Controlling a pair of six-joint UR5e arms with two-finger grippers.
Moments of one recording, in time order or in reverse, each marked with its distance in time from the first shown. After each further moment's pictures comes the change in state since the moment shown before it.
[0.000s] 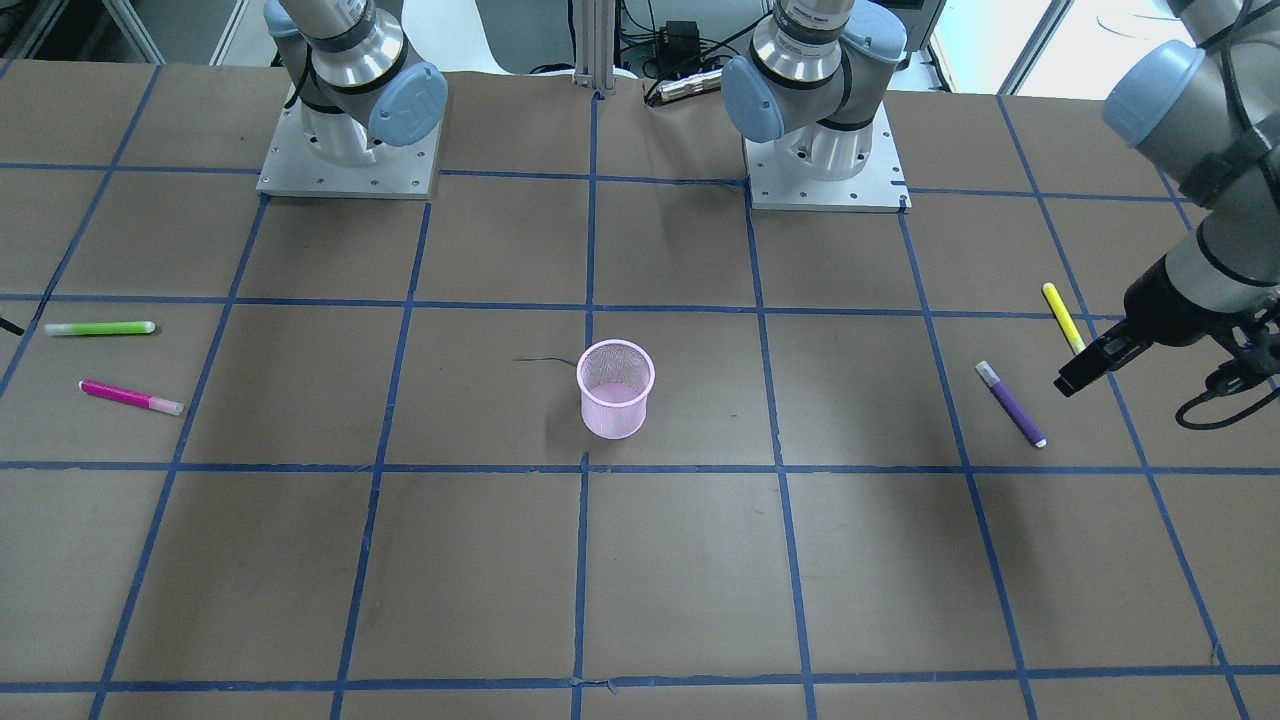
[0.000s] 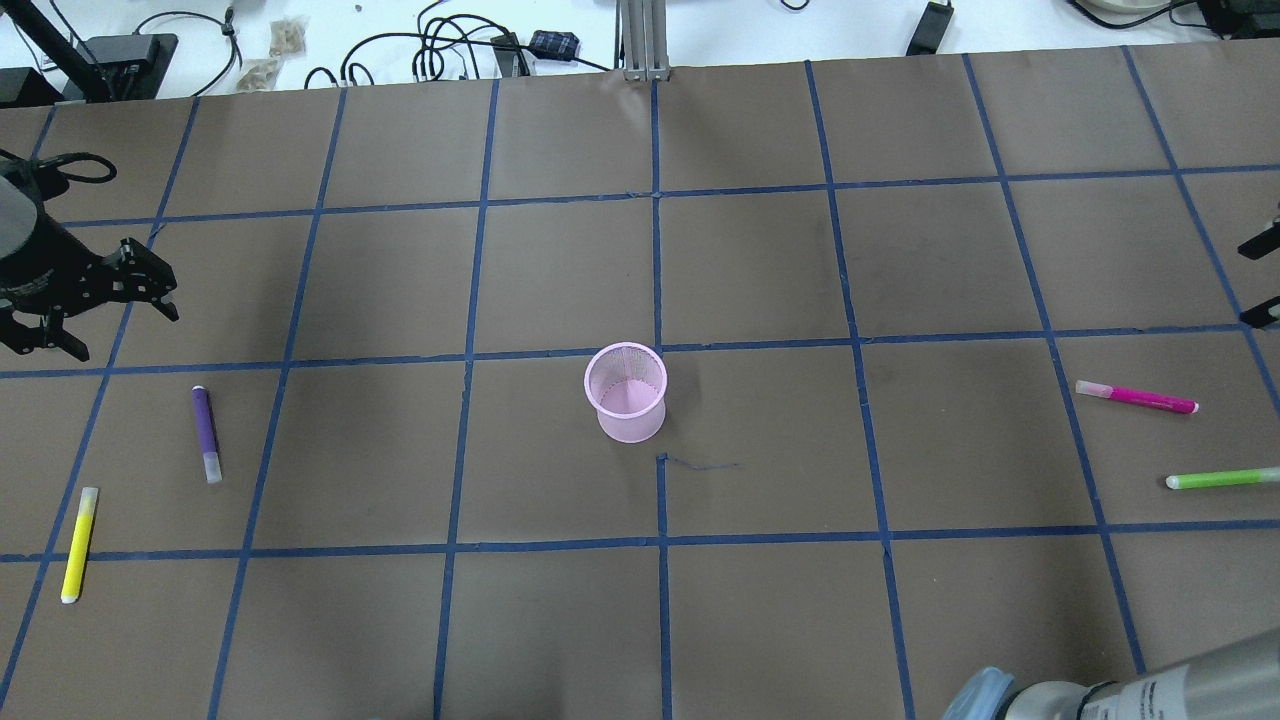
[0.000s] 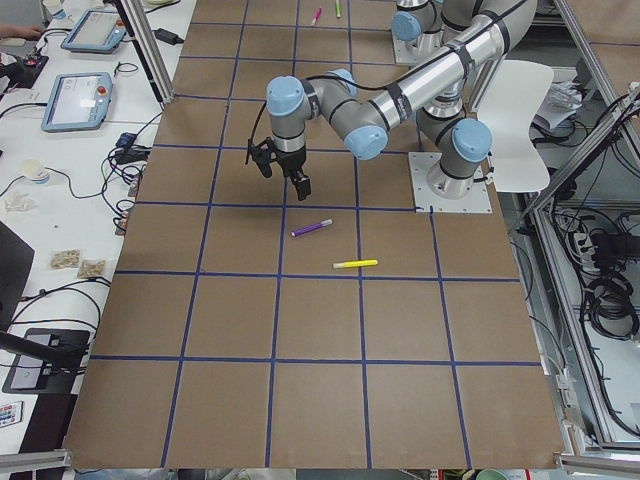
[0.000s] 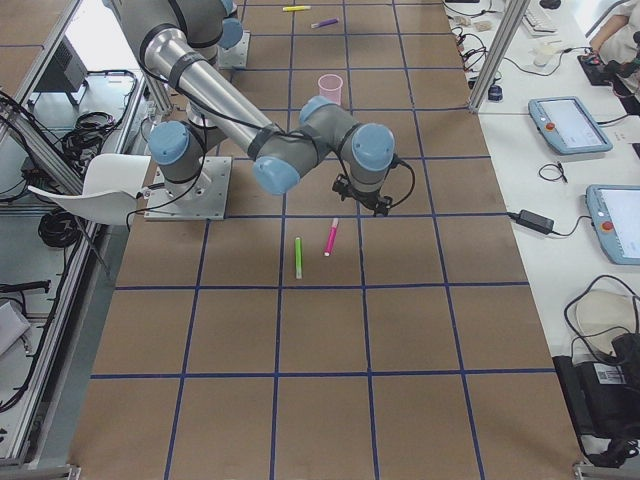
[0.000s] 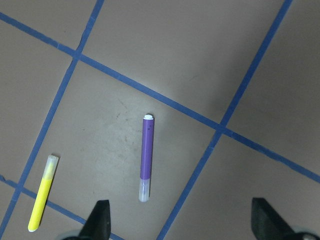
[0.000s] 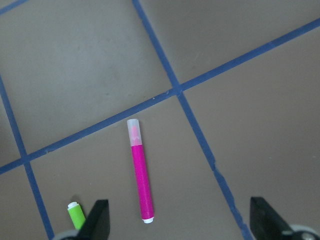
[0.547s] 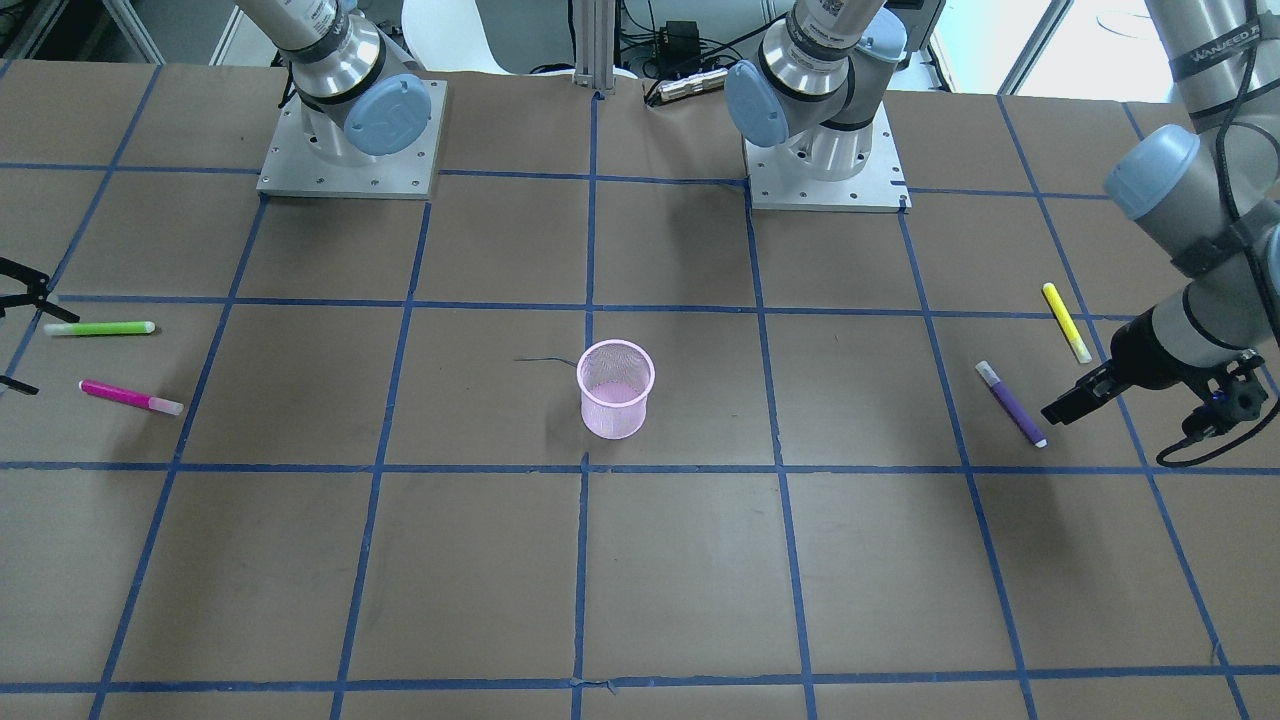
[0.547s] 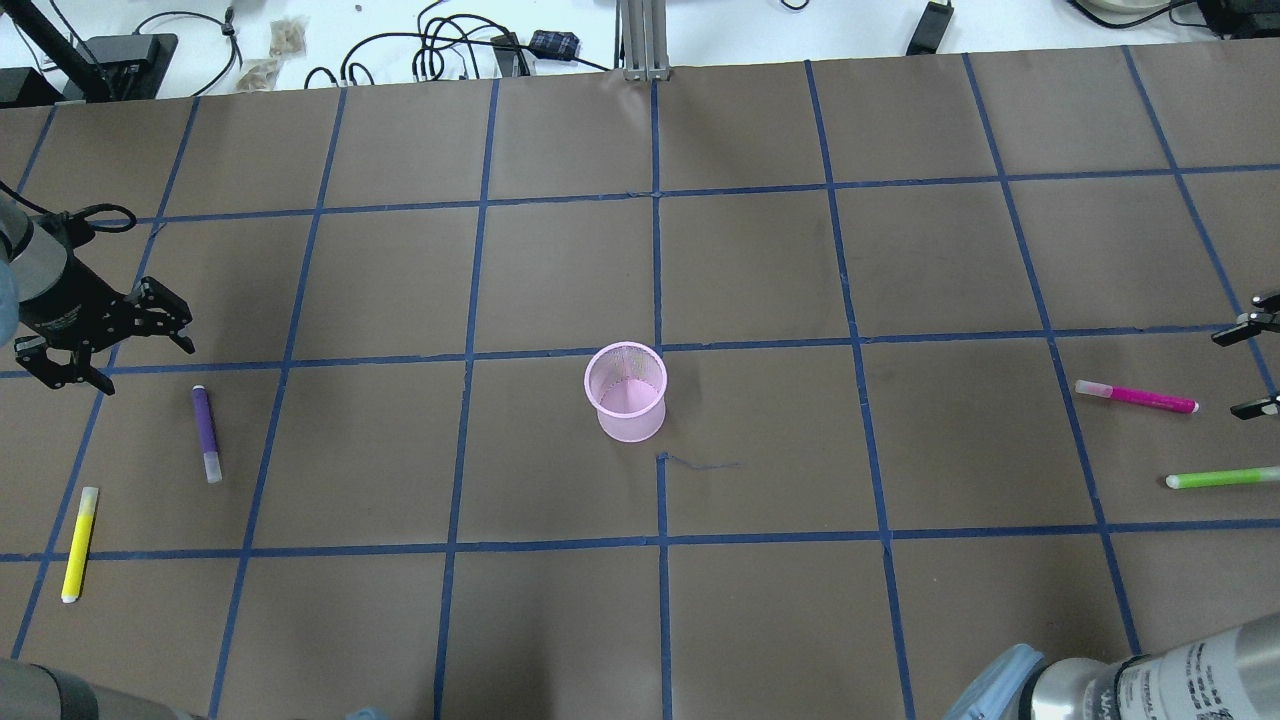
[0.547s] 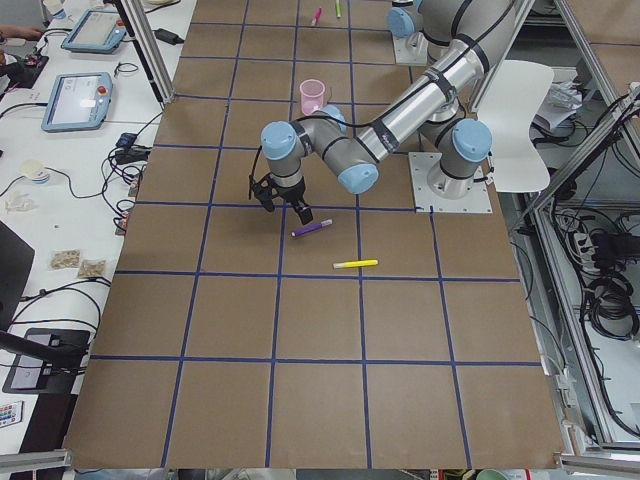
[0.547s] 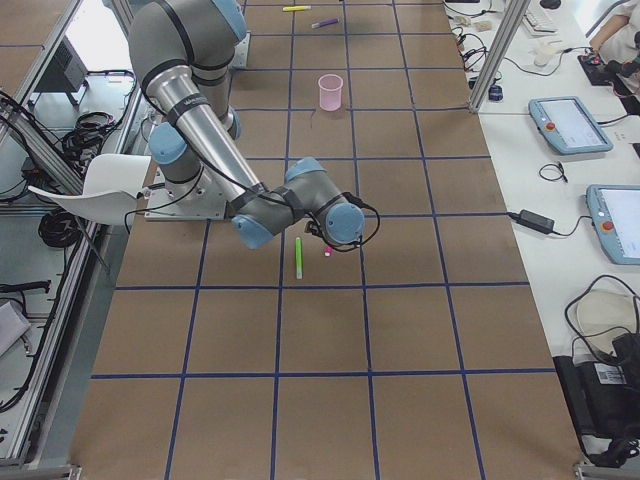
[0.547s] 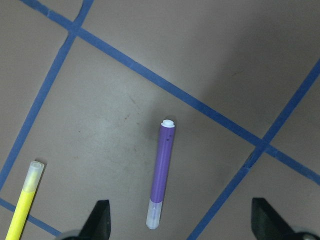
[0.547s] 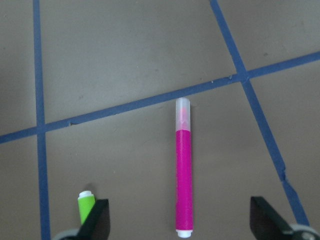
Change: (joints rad) left arm 0.044 -0.123 -0.012 0.062 -0.006 0.002; right arm -0.141 0.044 0.142 -0.003 0.133 -0.339
